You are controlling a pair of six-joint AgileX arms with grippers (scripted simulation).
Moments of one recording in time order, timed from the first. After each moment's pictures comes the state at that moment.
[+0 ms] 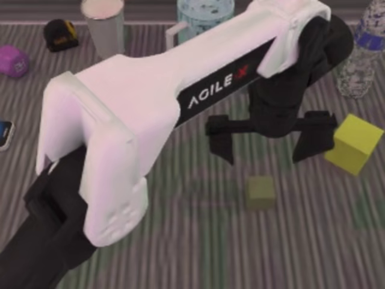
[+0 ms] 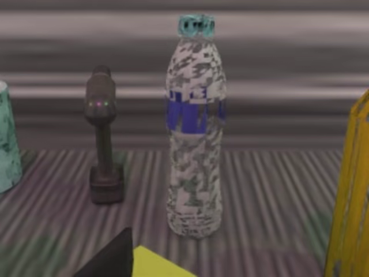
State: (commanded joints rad) left arm -0.87 2.53 2.46 -1.48 -0.01 -0.88; right arm 0.00 0.00 0.00 0.00 0.00 0.00
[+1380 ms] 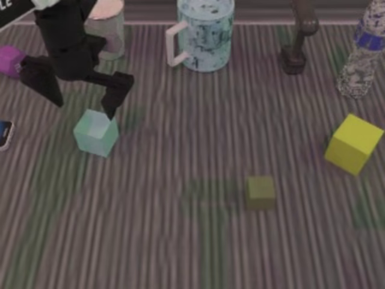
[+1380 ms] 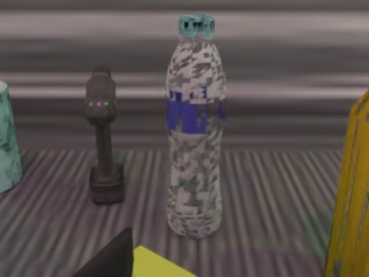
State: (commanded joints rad) left arm -0.23 2.27 1.97 -1.27 0.00 0.11; right arm 0.00 0.00 0.00 0.00 0.00 0.00
